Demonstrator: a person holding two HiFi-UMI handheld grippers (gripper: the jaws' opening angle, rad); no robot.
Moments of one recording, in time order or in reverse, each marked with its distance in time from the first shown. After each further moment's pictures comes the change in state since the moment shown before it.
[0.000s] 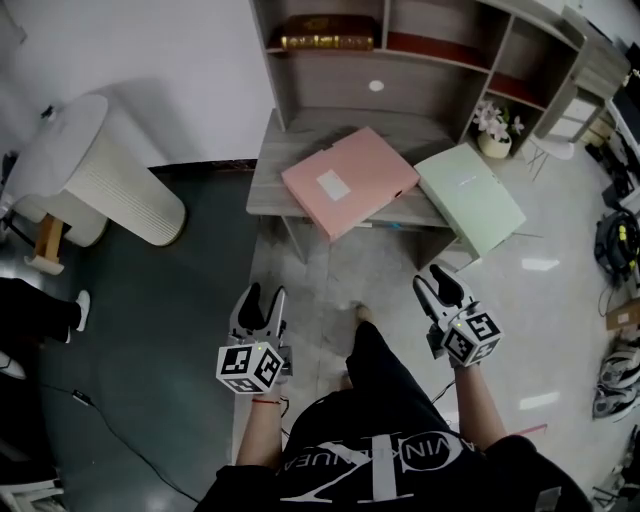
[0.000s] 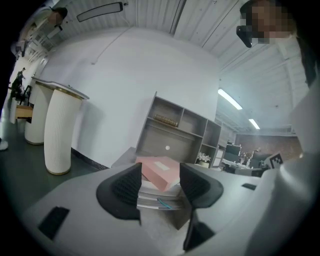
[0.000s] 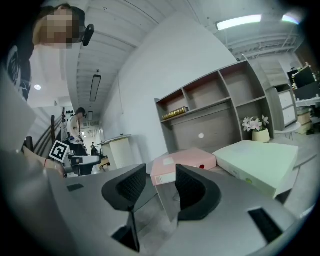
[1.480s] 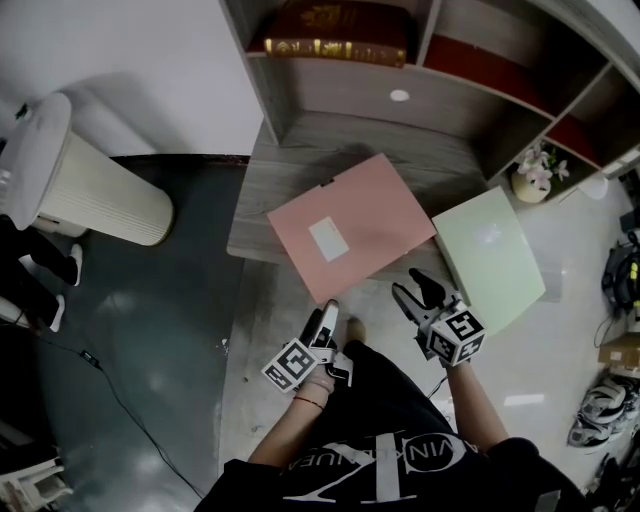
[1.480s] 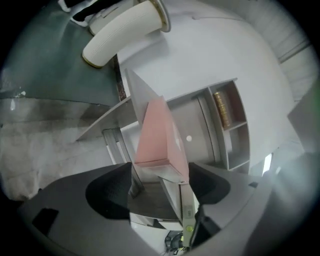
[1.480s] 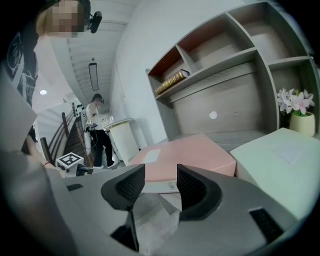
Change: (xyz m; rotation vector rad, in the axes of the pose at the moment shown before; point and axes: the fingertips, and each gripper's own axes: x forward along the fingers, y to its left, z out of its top) left arm 0.213 -0.029 -0.139 -0.972 0.177 0.099; right arm 0.188 -0.108 -0.006 0.015 0.230 0.181
